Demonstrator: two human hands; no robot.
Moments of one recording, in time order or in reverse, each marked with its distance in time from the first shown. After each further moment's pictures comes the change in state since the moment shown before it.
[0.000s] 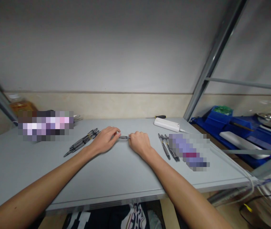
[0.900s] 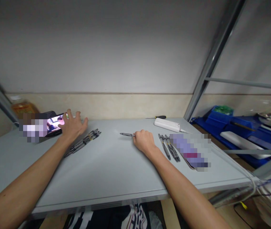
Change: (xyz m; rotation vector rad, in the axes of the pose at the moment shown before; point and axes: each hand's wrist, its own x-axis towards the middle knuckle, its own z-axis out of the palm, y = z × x) left_hand -0.010 -0.099 -0.038 0.407 0.335 -0.735; right_hand 0.001 0.015 -0.001 0.019 -0.008 0.076
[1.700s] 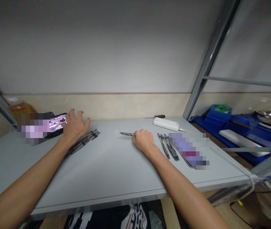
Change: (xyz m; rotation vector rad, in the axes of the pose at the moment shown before) left_hand -0.004 0.015 -0.007 -0.006 0.059 0.098; right_hand 0.002 0.002 0.002 -0.003 -0.003 0.033
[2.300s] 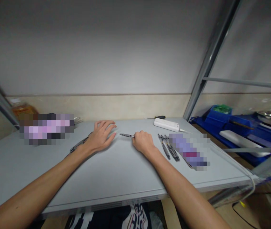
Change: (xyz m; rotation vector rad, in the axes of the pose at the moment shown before) left_hand -0.041 0.058 -0.006 -0.333 -0.014 0.810; right_hand -0.002 -0.005 0.000 0.031 -0.053 -0.001
